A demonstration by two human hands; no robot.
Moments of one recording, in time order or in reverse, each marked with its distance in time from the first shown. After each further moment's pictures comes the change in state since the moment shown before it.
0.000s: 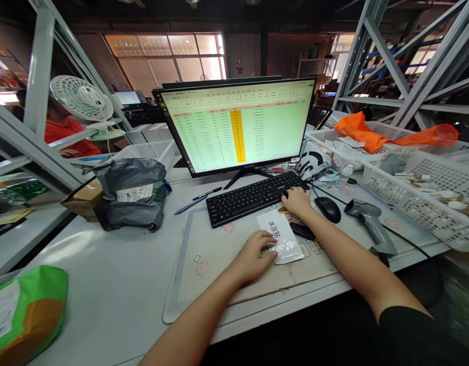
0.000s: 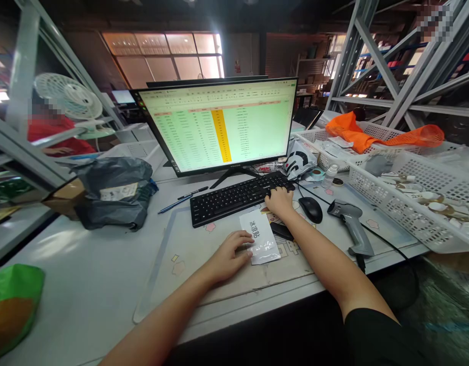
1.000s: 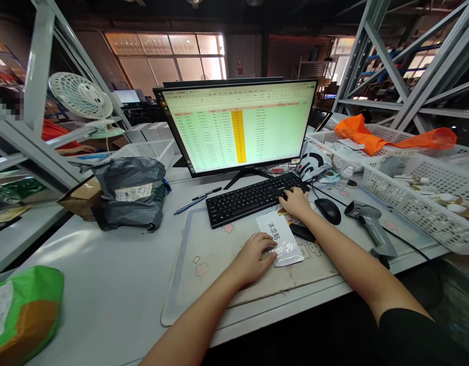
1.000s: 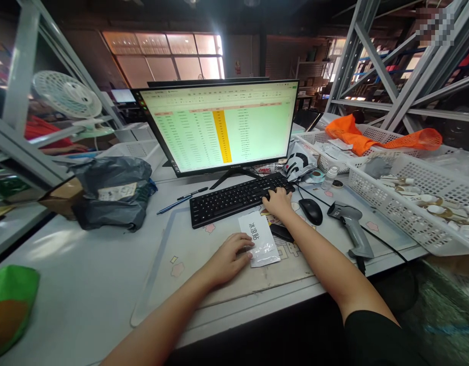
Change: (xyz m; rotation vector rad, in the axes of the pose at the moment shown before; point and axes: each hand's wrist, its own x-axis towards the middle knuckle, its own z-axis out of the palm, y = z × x) left_hand 0.001 0.006 -0.004 0.071 -0.028 0.015; right_hand 0.002 -0.001 0.006 0.066 -0.015 0.003
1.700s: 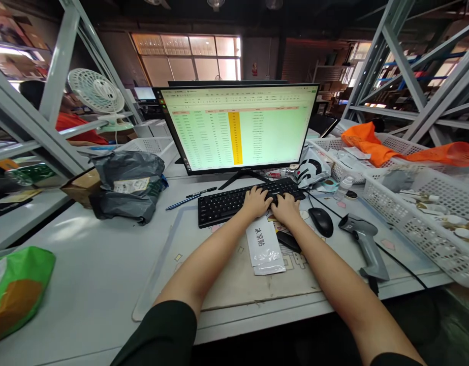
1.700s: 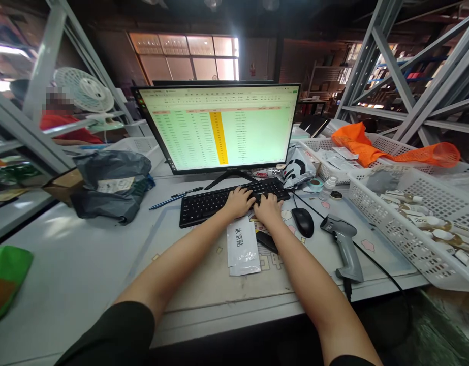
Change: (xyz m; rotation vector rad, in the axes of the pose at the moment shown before) left_hand 0.193 -0.041 -0.004 0.722 0.135 -0.208; right_hand 0.000 0.000 0.000 0.045 -0.023 -0.043
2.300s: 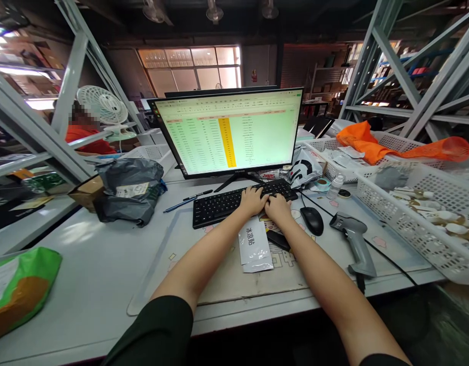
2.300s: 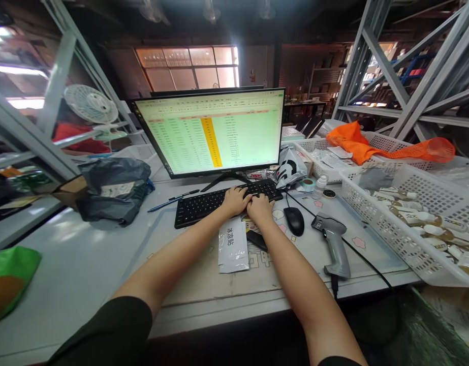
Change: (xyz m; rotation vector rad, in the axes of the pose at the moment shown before) left_hand 0.013 0.018 0.003 0.042 0.019 -0.080; right_hand -0.005 -0.001 -0.015 0.091 -0.015 -0.031
